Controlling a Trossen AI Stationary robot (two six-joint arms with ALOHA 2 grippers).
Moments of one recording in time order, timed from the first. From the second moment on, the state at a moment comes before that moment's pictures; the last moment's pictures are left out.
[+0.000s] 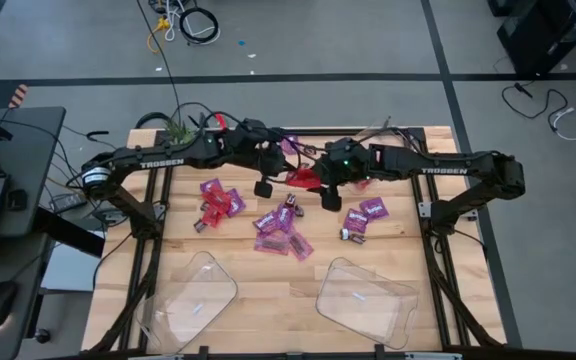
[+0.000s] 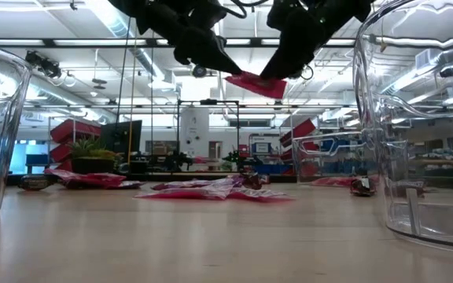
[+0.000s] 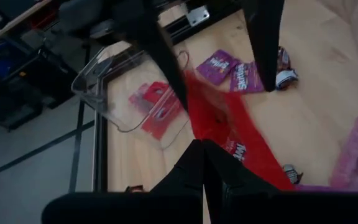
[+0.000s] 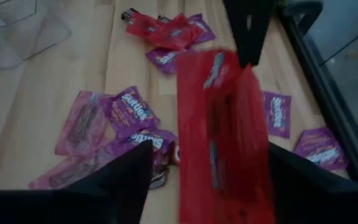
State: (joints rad) left arm 0.32 1.55 1.25 -0.26 0.21 0.65; right arm -0.21 1.42 1.11 -0.40 -0.04 -0.14
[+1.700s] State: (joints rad) left arm 0.33 1.15 0.78 0.20 0.23 0.37; right arm -0.75 1.25 0.82 -0.69 -0.02 0.19
